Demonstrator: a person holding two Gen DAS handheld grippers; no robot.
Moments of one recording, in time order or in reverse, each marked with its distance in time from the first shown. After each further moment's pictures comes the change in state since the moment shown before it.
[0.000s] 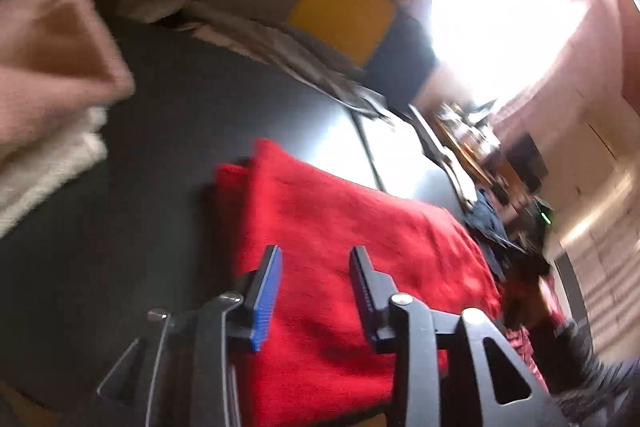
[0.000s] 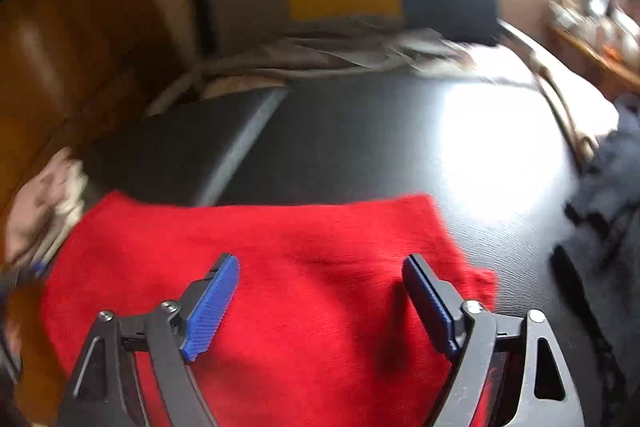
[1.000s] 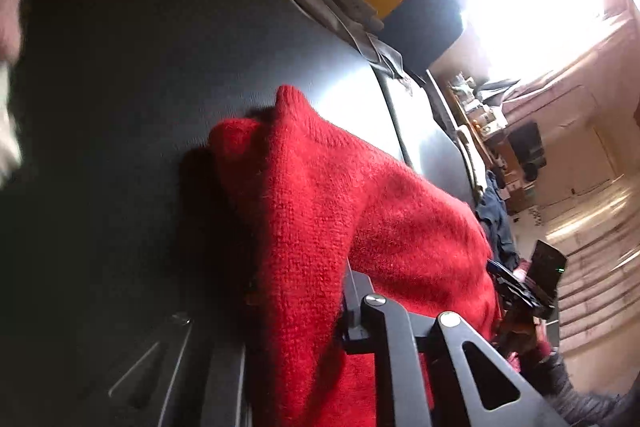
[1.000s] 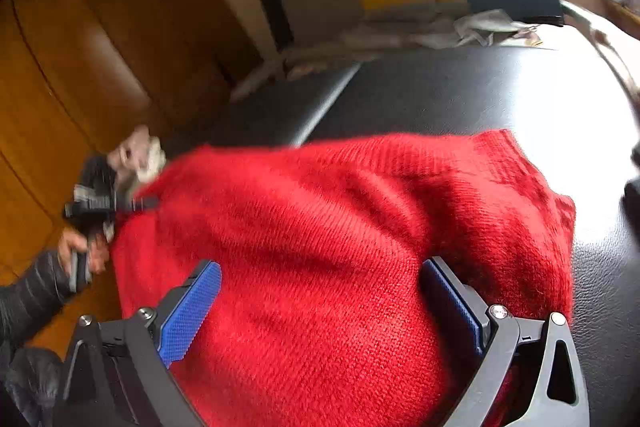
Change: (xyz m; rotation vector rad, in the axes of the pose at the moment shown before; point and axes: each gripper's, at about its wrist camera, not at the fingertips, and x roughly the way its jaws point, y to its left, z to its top) left arm 0.096 0.024 0.037 -0.066 0.204 -0.049; right arm 0.002 -0.006 -0.041 -0.008 0.059 0.285
